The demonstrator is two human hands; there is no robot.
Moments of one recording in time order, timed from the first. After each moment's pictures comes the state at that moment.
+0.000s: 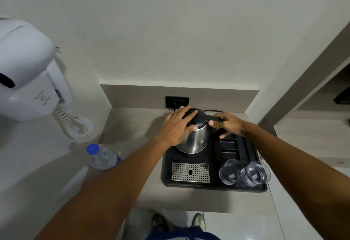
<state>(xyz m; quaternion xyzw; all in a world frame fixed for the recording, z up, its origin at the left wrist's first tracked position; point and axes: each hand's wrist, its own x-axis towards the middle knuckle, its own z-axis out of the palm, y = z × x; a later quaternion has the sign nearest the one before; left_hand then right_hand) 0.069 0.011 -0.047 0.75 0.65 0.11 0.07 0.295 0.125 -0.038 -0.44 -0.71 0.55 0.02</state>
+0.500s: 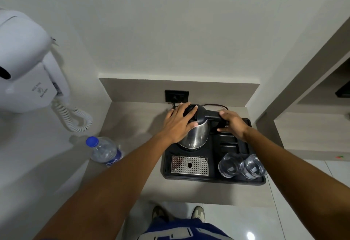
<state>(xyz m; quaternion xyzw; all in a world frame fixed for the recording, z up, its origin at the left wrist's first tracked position) 0.080 0.005 -0.056 0.74 0.66 0.09 0.08 0.309 0.101 -0.059 -0.47 -0.54 0.66 0.22</state>
